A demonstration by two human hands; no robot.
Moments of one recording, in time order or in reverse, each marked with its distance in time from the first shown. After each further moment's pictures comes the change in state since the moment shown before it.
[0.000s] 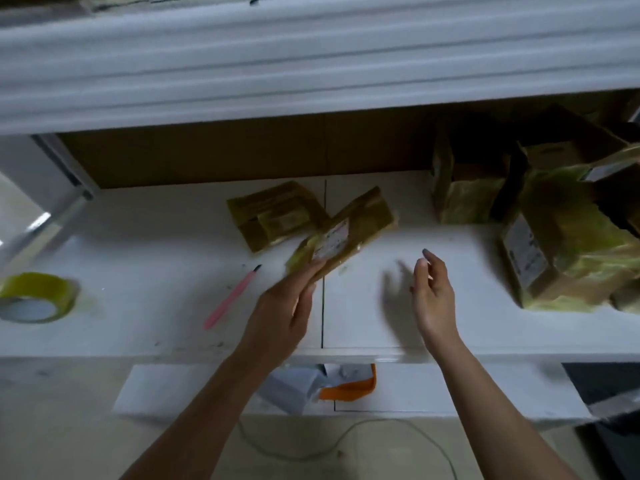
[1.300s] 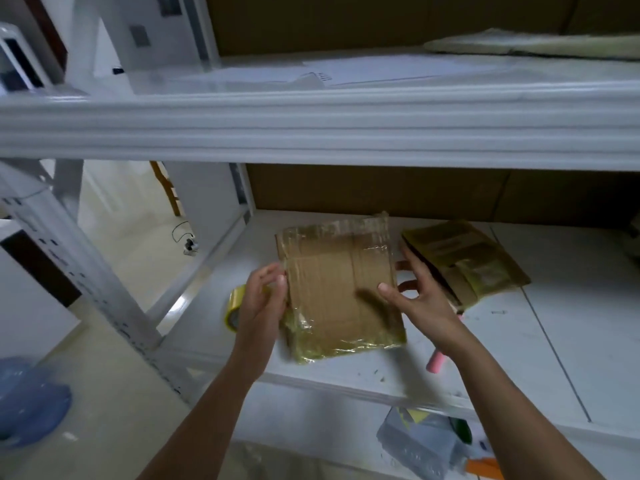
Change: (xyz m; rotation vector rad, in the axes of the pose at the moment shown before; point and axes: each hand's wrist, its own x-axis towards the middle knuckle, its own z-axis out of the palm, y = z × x) left_hand -0.085 -0.224 -0.306 -0.561 0.414 -0.544; right_hand -0.131 -0.140 0.335 -0.055 -0.548 -0.258
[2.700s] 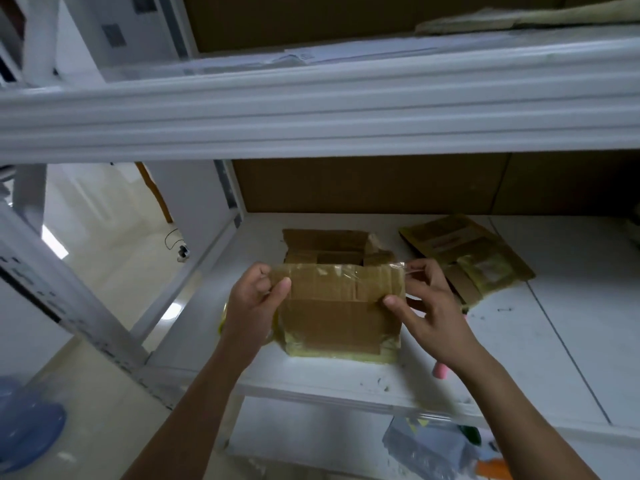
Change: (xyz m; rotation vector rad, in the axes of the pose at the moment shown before) left_hand 0.030 0.010 -0.003 0.197 -0.081 0.150; right_hand 0.001 0.026 0.000 -0.244 0.028 -0.334
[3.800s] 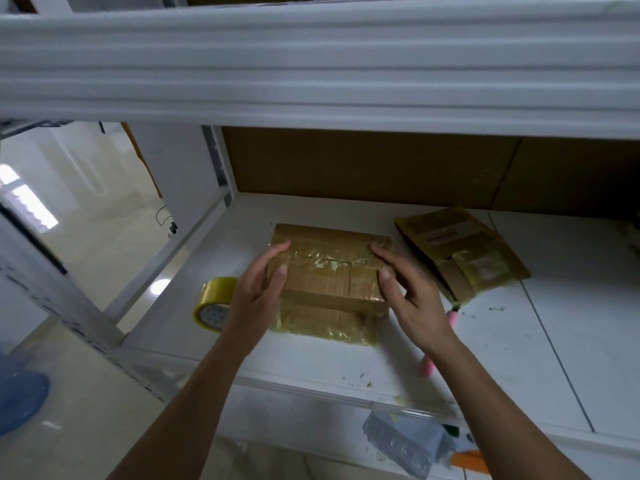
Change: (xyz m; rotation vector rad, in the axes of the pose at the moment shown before) left_hand 0.011 -0.043 0.027 0.044 -0.060 0.033; right_hand 0.020 0.028 0.012 0.109 0.054 0.023
